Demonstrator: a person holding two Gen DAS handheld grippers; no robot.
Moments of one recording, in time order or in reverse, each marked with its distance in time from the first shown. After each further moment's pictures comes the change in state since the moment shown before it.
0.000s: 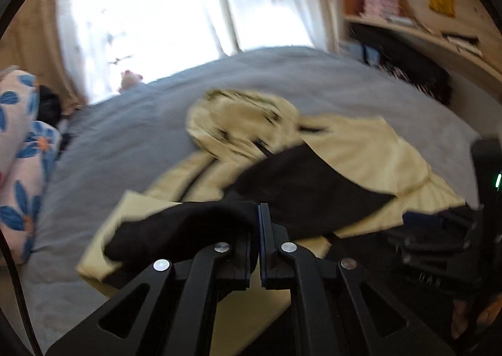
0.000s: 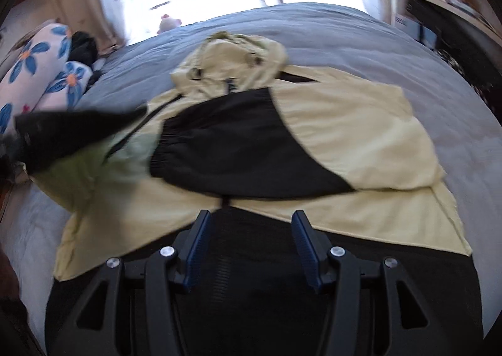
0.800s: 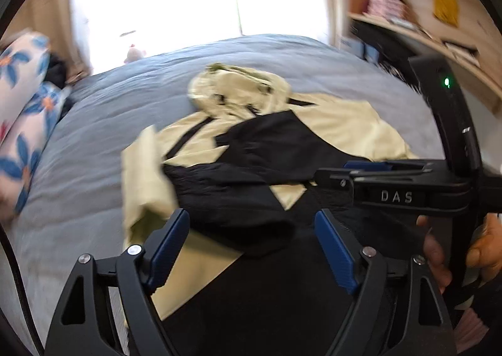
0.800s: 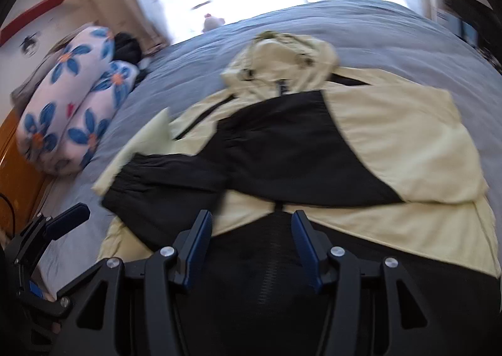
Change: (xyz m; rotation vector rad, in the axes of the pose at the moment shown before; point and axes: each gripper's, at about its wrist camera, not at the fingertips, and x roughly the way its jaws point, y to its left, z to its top) left arm -0.068 0.014 -0.062 -0.150 0.016 -0.002; right arm -0.005 0.049 0.013 -0.146 0.021 0.318
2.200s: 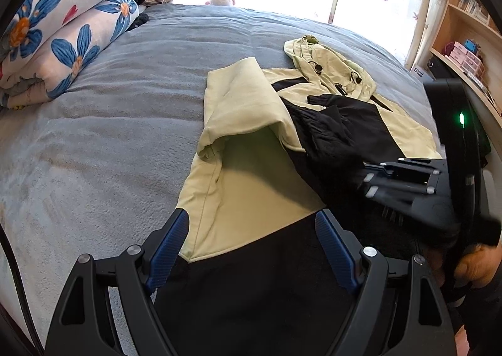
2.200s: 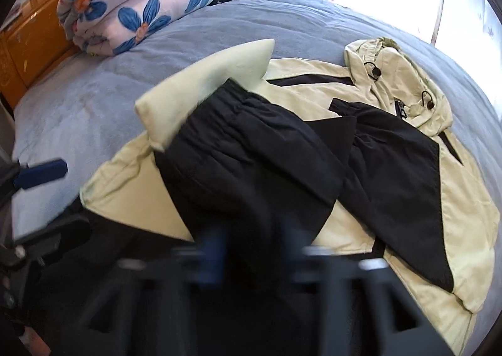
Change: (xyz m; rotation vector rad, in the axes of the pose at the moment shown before) left arm 0.000 0.082 -0.057 -0.365 0.110 0.120; right arm 0.074 0.095 -0.001 -0.428 0.164 -0.057
